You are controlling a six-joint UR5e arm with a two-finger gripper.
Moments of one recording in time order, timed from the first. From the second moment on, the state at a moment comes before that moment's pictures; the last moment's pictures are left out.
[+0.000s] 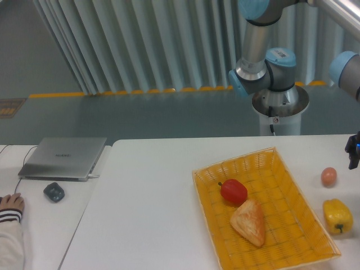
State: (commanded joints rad) arm 2.62 -1.95 -1.37 -1.43 1.55 1.66
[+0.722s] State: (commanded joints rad) arm 2.59 -1.91 -1.43 -1.35 1.55 1.65
